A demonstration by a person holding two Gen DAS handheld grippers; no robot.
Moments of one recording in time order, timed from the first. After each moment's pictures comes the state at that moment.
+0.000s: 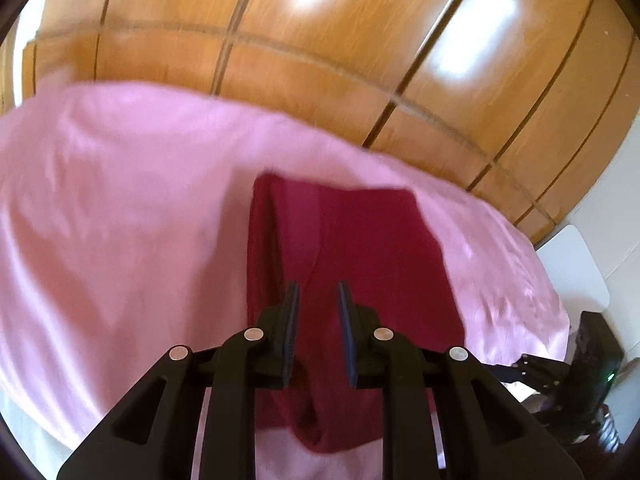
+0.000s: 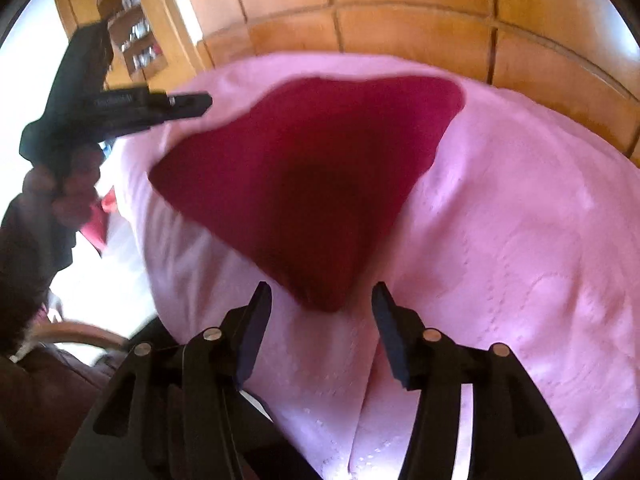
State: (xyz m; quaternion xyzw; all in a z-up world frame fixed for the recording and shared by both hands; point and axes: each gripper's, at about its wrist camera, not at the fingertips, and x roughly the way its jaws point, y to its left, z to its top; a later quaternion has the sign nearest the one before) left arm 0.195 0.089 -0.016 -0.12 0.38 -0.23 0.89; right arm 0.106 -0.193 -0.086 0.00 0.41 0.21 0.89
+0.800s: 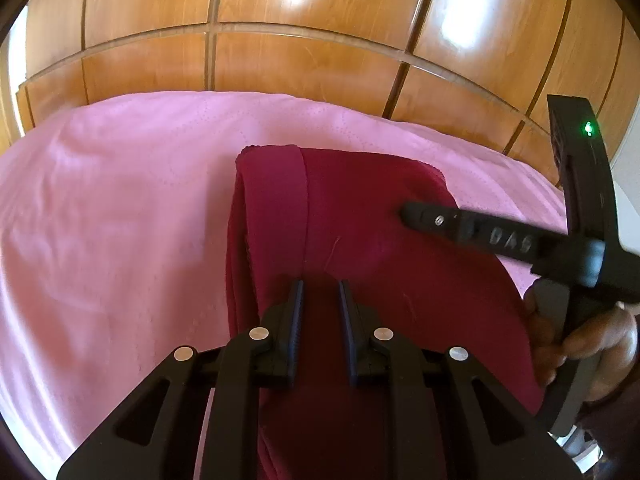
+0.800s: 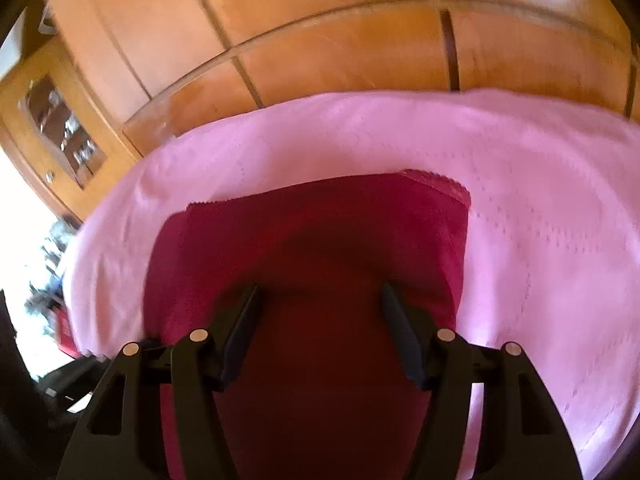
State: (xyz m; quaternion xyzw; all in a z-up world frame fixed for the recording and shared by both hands) left arm 0.216 0.047 -0.072 -0.03 0.39 -0.18 0.90; right arm 0.266 -0.167 -0.099 0.09 0.39 0.11 0.91
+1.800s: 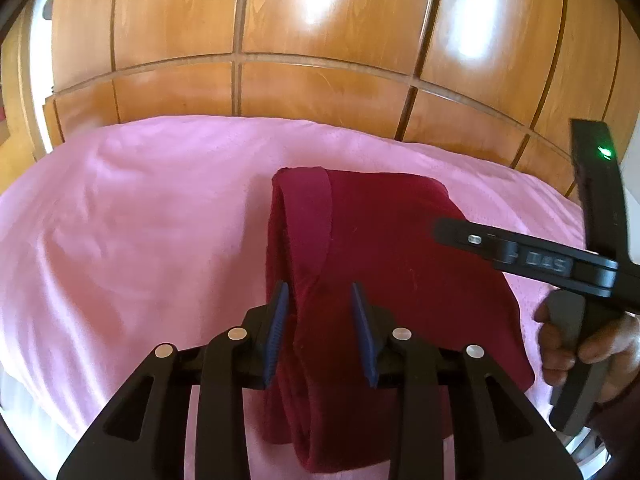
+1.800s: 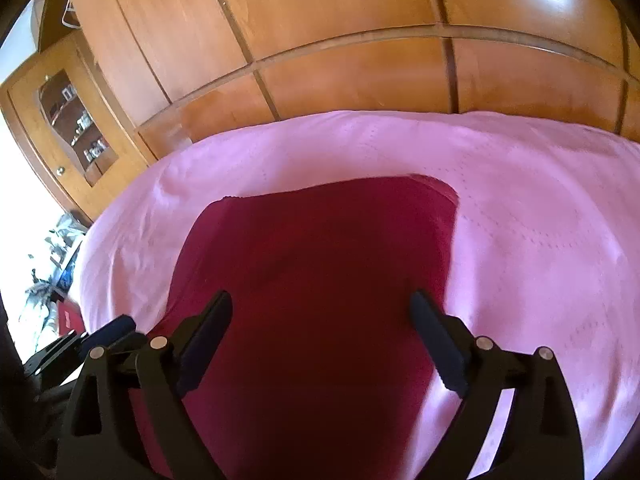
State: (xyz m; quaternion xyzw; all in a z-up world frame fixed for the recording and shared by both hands) left arm 0.177 0.060 -0.044 -0.02 0.36 -0.14 0.92; right arm 0.219 -0.178 -0.082 0.11 0.37 0.12 0.91
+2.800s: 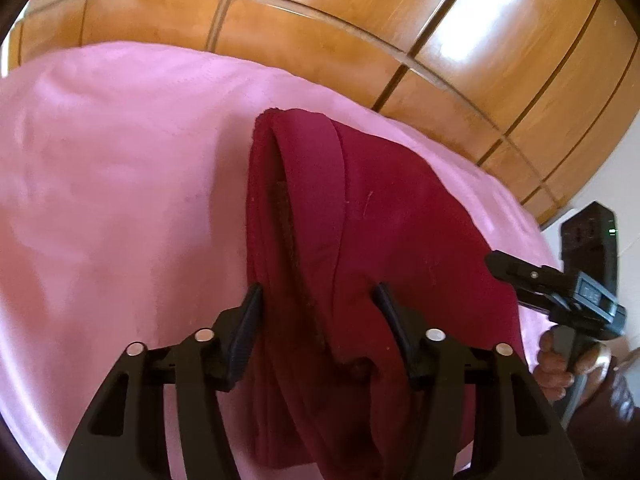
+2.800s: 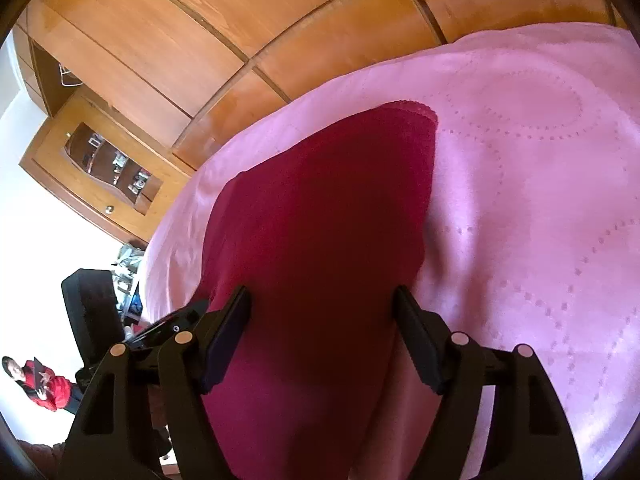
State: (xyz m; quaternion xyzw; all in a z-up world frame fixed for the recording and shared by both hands) left arm 0.222 0.089 -0.093 -0.13 0.42 -0.26 0.86; right arm 0.214 -0.215 -0.112 0.25 0.40 0.21 0.86
